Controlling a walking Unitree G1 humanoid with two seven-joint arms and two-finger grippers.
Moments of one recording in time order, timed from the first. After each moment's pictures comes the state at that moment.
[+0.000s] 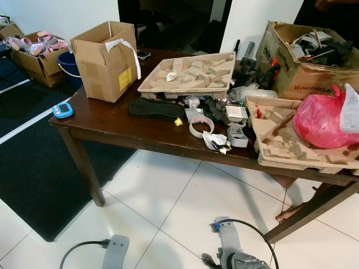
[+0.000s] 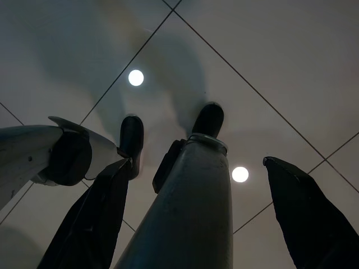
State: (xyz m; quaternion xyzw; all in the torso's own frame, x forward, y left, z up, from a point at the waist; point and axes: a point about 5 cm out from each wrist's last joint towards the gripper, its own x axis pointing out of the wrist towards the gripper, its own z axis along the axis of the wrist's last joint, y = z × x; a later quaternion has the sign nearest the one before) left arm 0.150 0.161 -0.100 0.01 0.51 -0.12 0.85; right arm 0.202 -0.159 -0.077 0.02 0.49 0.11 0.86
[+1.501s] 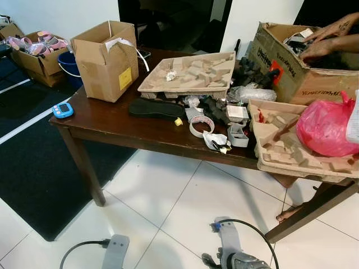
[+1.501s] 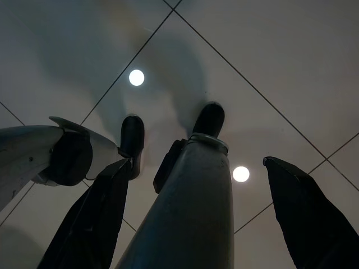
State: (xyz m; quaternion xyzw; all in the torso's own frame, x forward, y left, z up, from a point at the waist) left arm 0.150 0.159 -0.100 0.01 0.51 -0.12 0.85; right arm 0.202 -0.160 -0.077 0.02 0.49 0.11 0.86
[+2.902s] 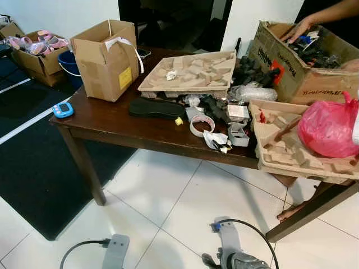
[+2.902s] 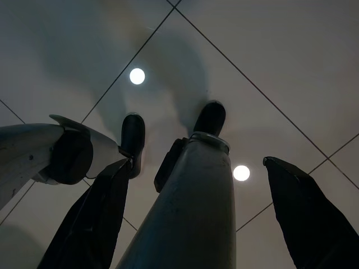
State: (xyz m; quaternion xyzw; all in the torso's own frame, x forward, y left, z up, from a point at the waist) left arm 0.151 0.159 -0.099 0.01 0.51 -0.12 0.85; right arm 0.202 -0.159 -0.077 0.02 0.49 0.11 0.86
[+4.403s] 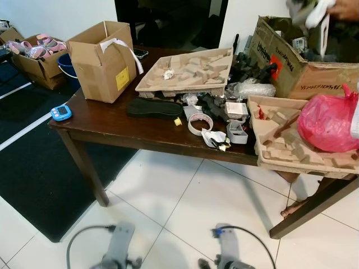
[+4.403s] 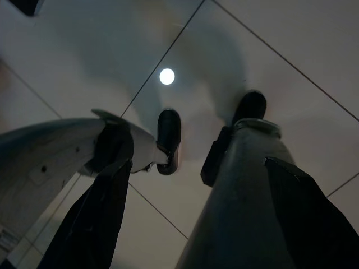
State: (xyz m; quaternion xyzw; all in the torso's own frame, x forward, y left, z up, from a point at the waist) left arm 0.212 0.151 -0.070 0.05 0.43 -0.16 0.89; right arm 0.182 -0.137 -0.087 0.08 0.50 0.12 0.85
